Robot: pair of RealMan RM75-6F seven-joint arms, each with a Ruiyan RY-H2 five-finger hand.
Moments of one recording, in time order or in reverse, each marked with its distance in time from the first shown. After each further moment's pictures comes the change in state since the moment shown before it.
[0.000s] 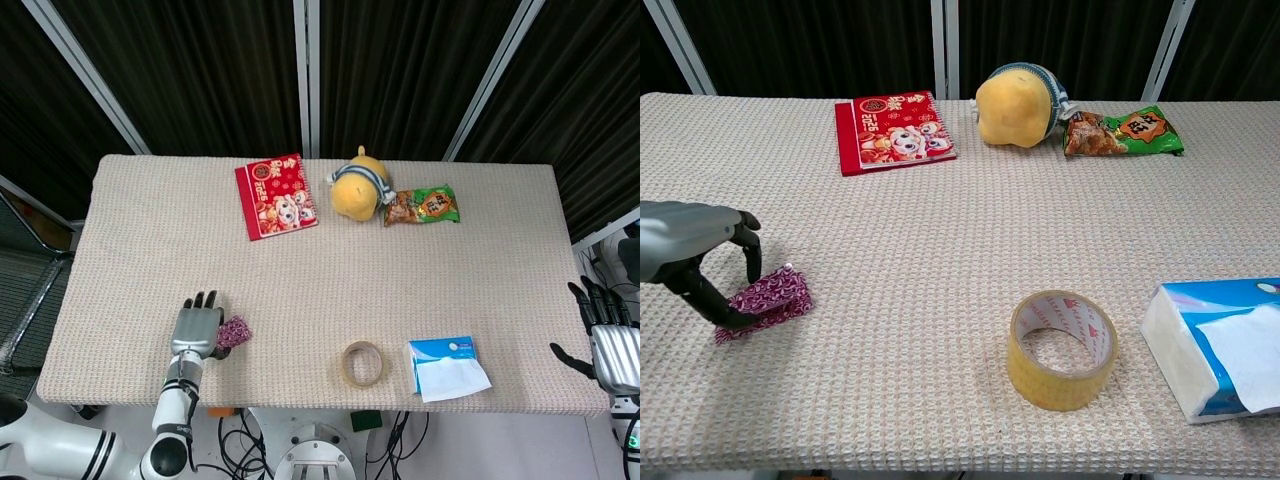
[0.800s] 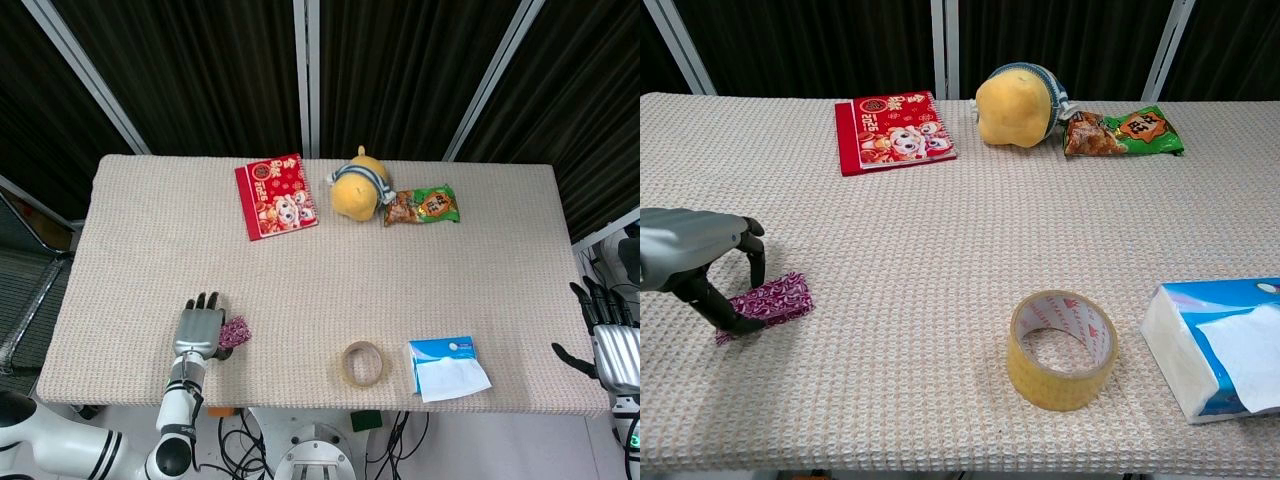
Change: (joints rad) left arm -0.006 -0.024 0.024 0.037 0.014 -0.001 0.000; right arm 0.001 0.001 0.001 0.009 0.004 -0.003 0.009
